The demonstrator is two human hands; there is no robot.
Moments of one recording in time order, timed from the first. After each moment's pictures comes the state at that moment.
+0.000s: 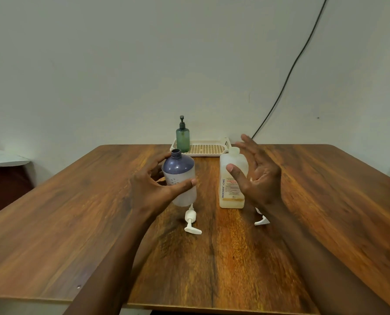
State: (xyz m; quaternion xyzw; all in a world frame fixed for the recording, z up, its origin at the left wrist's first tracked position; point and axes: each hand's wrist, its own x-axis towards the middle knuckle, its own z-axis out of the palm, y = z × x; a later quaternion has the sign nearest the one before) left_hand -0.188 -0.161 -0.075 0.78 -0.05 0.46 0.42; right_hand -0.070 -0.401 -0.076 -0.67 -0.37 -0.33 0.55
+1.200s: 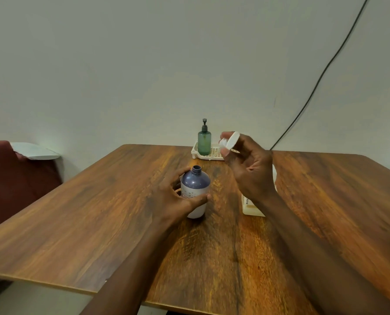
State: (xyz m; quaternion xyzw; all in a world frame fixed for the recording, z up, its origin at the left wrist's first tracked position) left_hand -0.202 -0.149 -0.099 0.81 0.04 0.40 0.43; right_hand -0.103 -0.325 -0.034 -0.58 -0.44 -0.22 0.65
